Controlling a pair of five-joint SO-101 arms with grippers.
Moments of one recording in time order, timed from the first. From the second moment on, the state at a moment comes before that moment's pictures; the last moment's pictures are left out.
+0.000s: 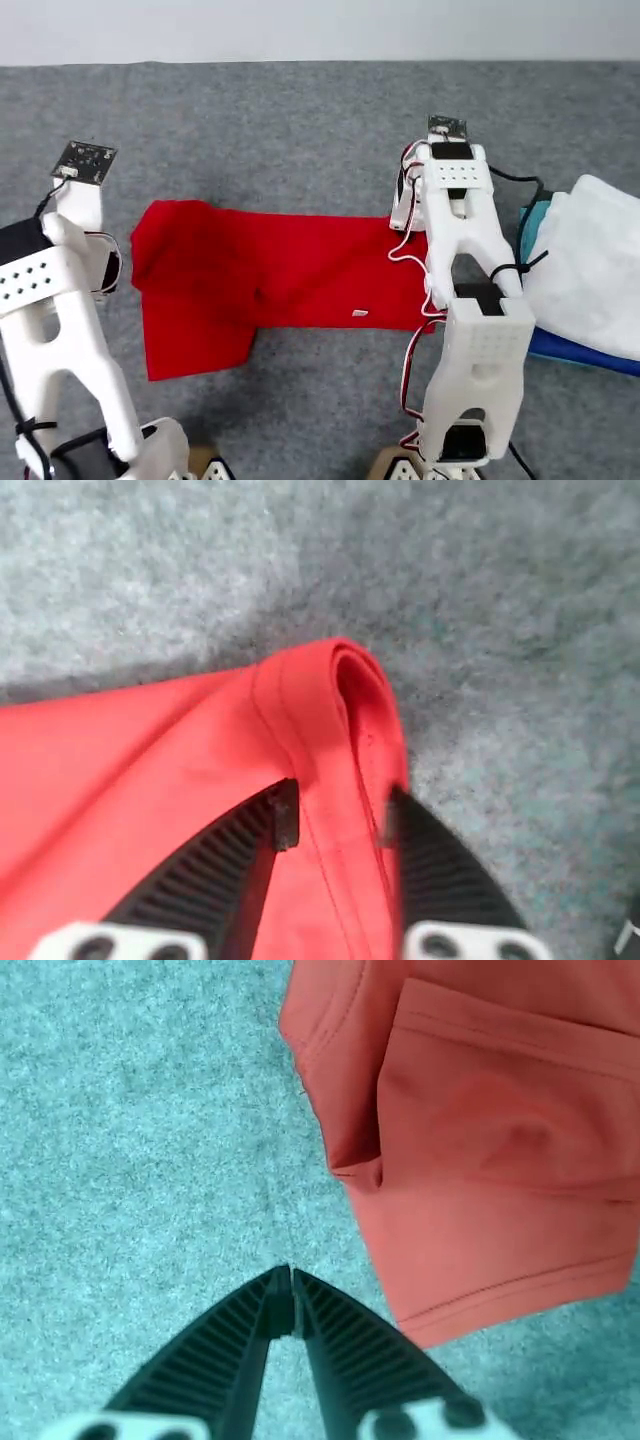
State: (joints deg) left arm -27.1 -19.0 21.5 88.3 -22.9; right arm -4.1 33.5 -20.7 81.0 -13.1
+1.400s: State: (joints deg) left arm -11.6 -8.9 13.3 80.0 -17.3; right arm -4.4 43.3 -42.7 100.5 -2.2
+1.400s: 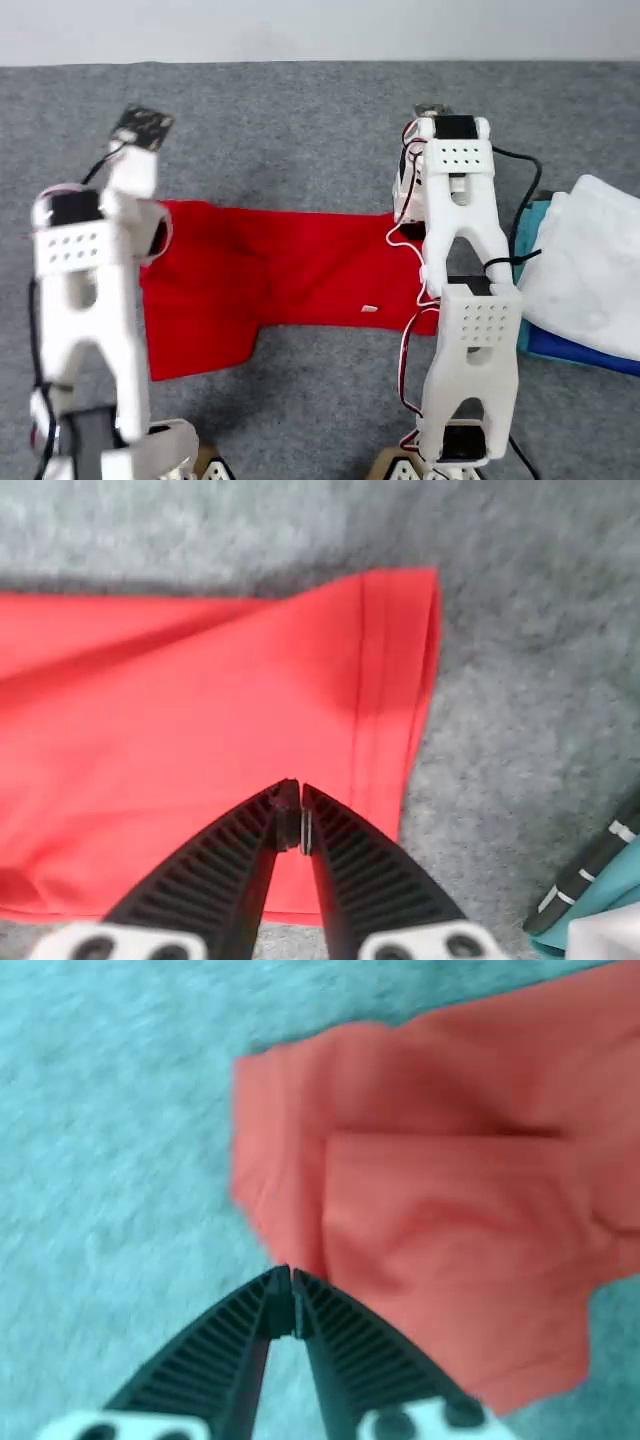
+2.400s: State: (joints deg) left arm 3.8 72.8 -76.9 99.4 -15.3; right arm -0.7 49.0 -34.3 97.1 2.1
